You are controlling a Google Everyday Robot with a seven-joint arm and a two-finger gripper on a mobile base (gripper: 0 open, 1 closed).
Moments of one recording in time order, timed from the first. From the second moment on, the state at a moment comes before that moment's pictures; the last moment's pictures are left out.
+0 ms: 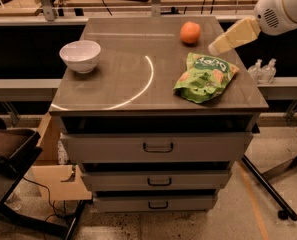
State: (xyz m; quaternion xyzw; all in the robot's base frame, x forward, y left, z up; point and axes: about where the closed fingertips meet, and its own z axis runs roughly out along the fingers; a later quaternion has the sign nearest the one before) arm 0.627 -0.223 1.008 -0.32 0.84 -0.01 0.43
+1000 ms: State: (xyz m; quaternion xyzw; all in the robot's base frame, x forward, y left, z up) arm 0.716 -0.211 0.961 -0.23 0.83 0.05 0.51
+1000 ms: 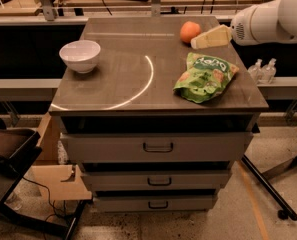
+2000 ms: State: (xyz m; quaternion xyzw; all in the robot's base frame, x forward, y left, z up) arm 0.812 -0.204 0.937 -0.17 0.80 0.13 0.56
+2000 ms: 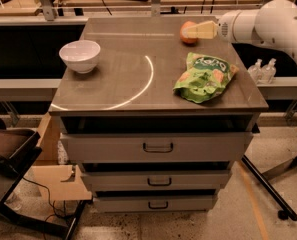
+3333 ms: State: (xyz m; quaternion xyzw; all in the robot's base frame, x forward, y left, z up) arm 0.871 -0.189 0.884 -0.16 0.81 0.16 0.54
